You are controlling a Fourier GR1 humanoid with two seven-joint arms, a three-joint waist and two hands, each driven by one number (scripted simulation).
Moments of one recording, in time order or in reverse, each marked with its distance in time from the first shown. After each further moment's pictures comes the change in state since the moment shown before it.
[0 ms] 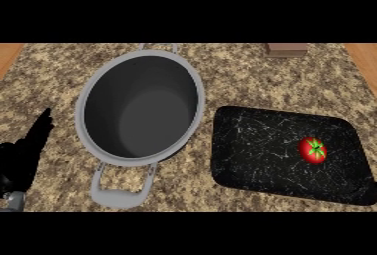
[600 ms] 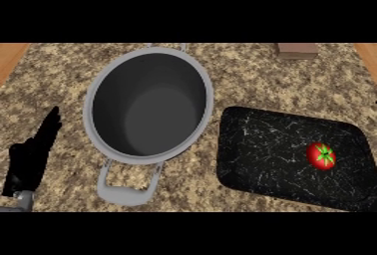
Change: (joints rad) left arm -0.009 -0.034 -0.019 -0.024 -0.043 -0.001 0.011; right arm -0.168 -0.231 0.168 -0.155 0.021 0.317 0.511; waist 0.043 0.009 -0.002
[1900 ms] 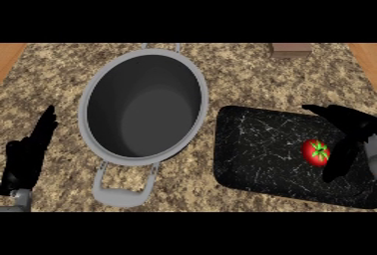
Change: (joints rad) left arm 0.002 -0.077 0.108 -0.002 -0.098 -0.076 0.032; right arm -0.414 0.353 0.228 0.206 0.201 0.431 0.453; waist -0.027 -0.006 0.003
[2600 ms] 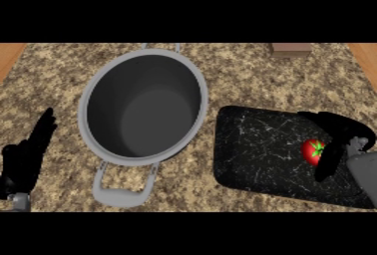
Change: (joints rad) left arm 0.026 -0.059 0.066 -0.042 -0.060 -0.063 0.020; right arm 0.021 0.123 -0.052 0.142 0.236 0.024 -0.118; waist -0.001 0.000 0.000
